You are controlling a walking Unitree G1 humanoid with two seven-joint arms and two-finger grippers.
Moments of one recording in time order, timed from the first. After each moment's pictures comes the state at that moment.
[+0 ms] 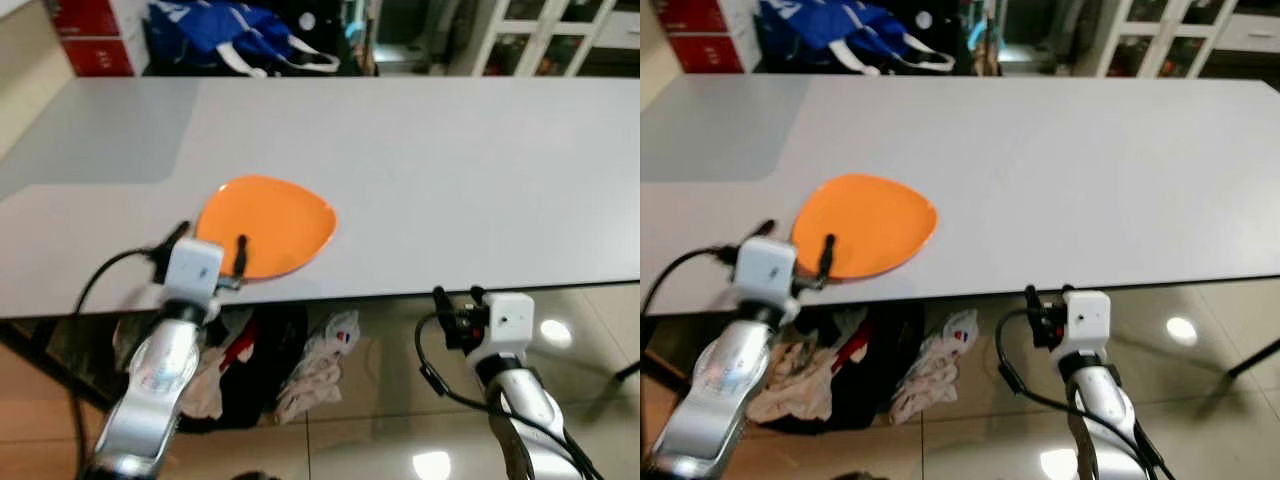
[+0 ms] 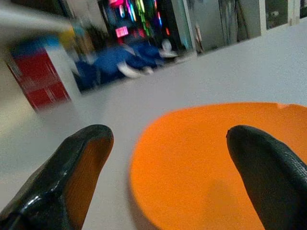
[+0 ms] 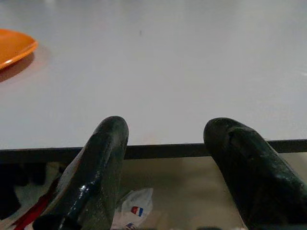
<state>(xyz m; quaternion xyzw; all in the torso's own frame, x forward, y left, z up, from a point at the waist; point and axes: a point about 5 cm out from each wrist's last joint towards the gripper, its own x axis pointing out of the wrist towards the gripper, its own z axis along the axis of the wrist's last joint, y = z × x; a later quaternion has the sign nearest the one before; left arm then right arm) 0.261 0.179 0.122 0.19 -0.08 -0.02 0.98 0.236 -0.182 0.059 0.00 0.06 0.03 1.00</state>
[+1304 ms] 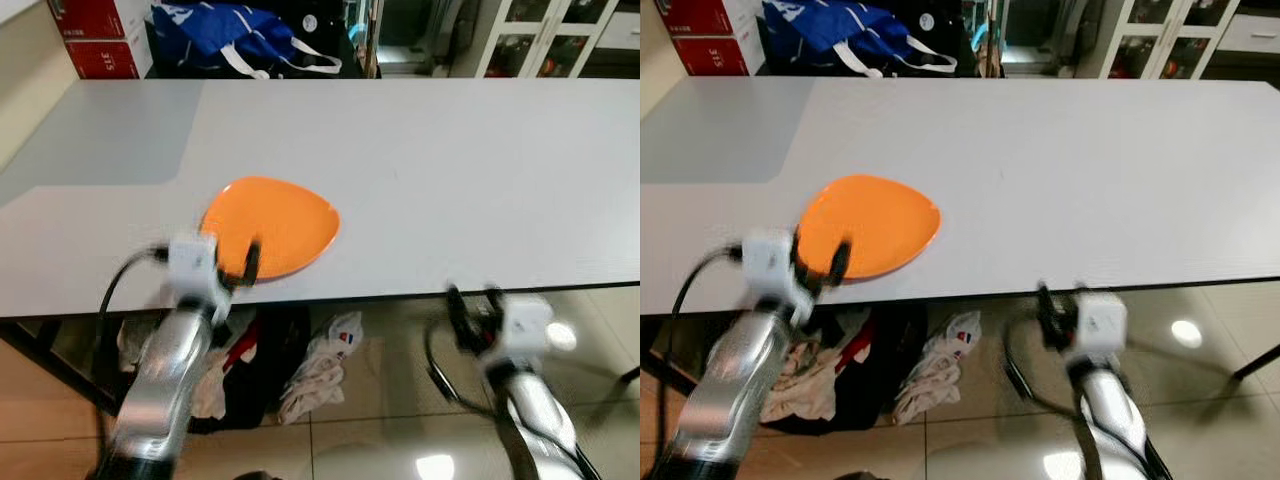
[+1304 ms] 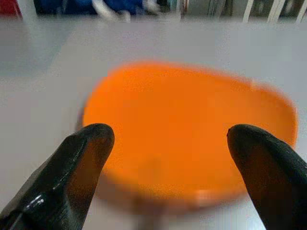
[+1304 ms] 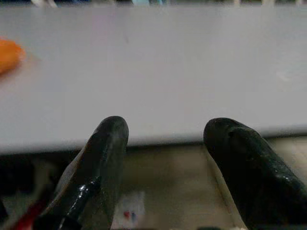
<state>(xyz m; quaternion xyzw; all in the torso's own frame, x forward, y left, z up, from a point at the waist) 0.269 0.172 0.096 0.01 0.05 -0.06 1.00 0.218 -0.195 0.057 -0.01 0.06 -0.01 1.00</state>
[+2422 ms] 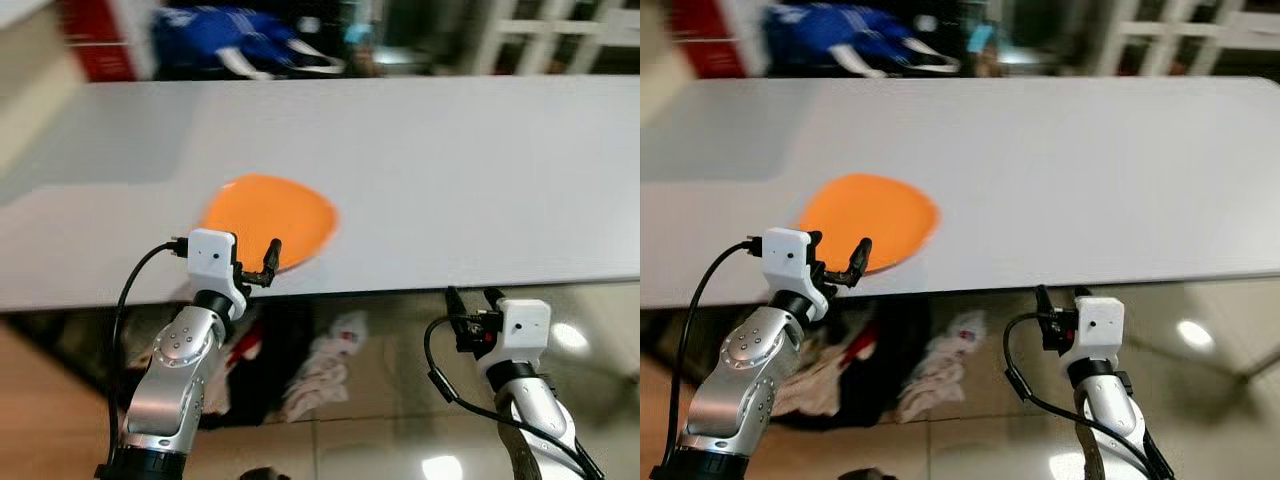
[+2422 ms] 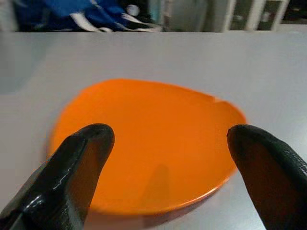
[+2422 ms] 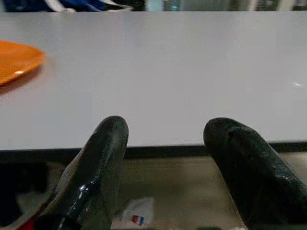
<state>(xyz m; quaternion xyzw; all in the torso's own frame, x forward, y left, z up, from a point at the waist) 0.280 0.150 0.116 0.00 0.03 -0.10 0.99 0.227 -0.188 0.065 -0.01 0.04 0.02 1.00</state>
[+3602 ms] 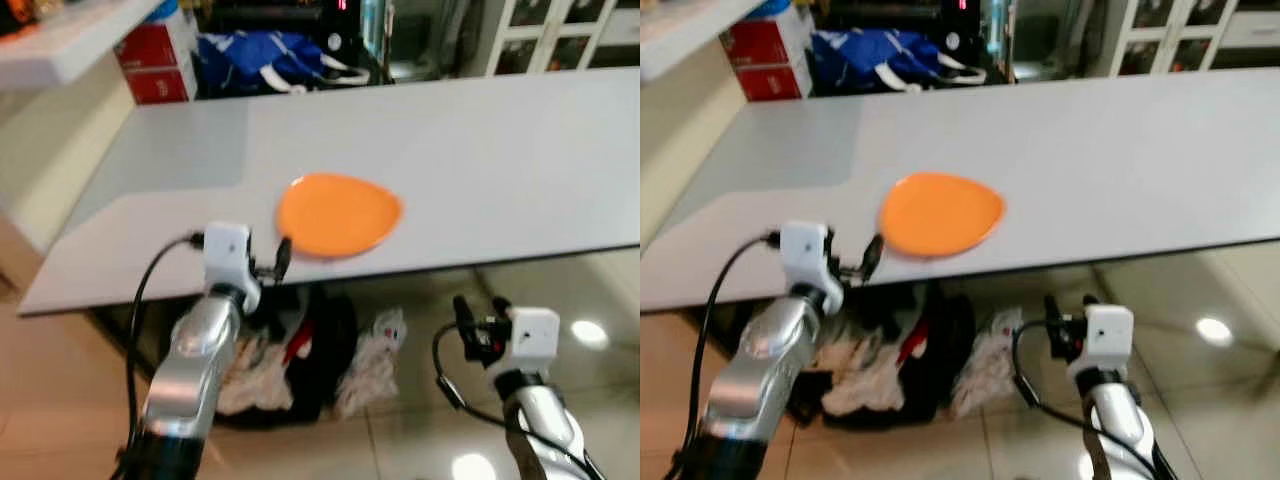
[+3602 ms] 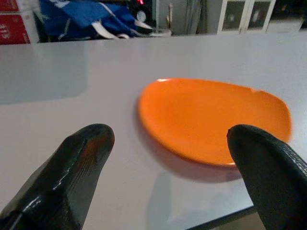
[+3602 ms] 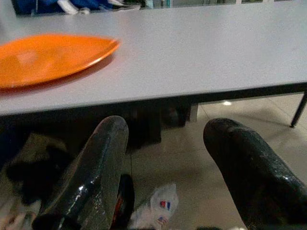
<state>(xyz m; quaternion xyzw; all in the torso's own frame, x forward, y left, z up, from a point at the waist) 0.291 0.135 0.120 -0.01 0.04 -0.10 0.99 0.218 -0.193 0.055 0.00 0.07 0.00 1.00</state>
